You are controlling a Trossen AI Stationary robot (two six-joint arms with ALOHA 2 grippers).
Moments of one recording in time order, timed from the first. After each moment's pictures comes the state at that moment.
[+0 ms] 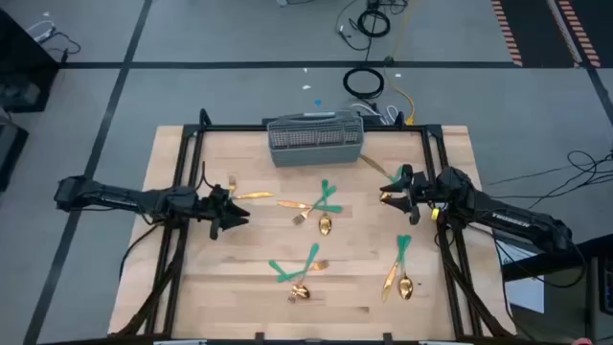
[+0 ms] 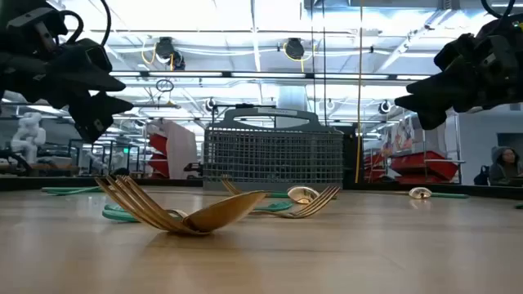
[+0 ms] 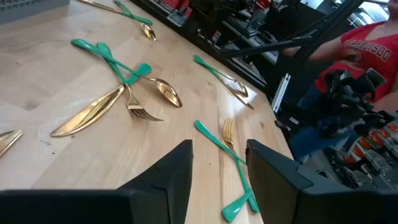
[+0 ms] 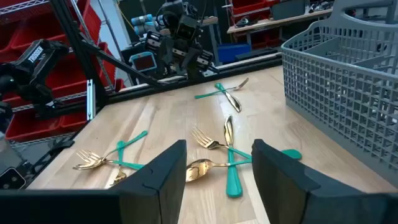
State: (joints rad) left arm -0.07 0.40 0.00 0.19 0.06 -0.60; right arm -0.44 0.22 0.02 0.11 -0.44 0.20
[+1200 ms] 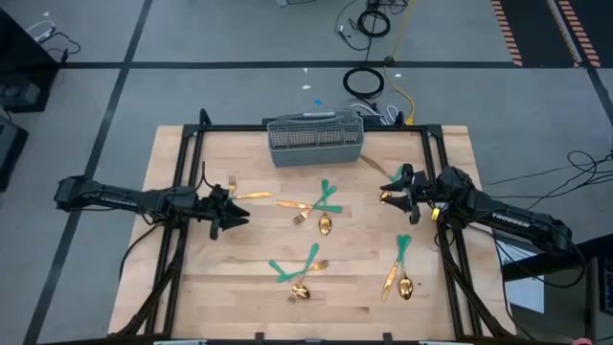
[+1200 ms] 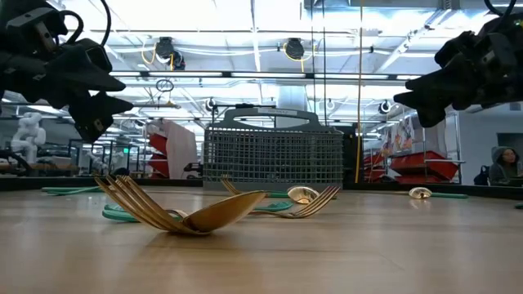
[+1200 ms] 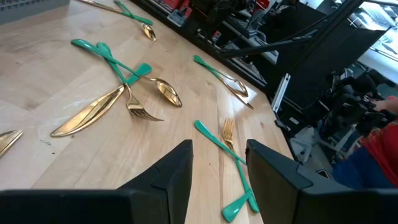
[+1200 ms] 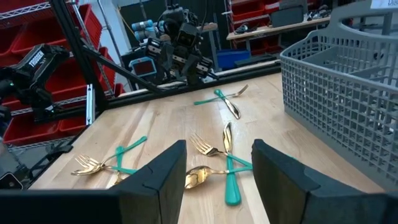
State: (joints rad) left arm -0.07 0.40 0.00 0.19 0.06 -0.60; right arm -0.44 0.22 0.02 0.15 -0.44 0.20
